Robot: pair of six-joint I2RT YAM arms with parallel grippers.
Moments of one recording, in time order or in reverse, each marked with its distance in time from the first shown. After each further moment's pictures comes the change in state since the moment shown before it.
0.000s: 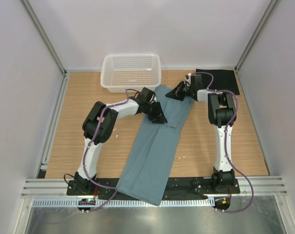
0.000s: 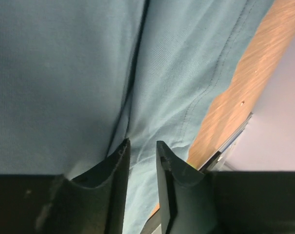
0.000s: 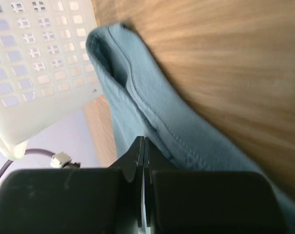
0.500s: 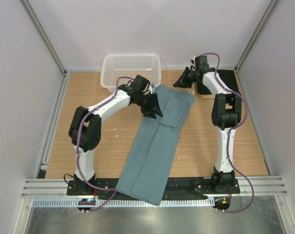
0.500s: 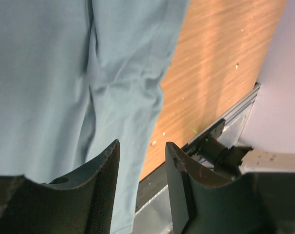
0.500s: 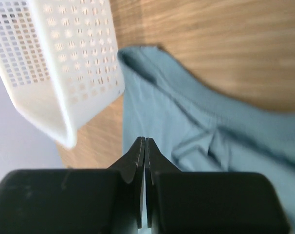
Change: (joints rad) left arm 0.026 -0.193 0.115 -0.379 -0.011 0.183; right arm -0.005 -0.066 0.371 -0.600 0.211 -0.250
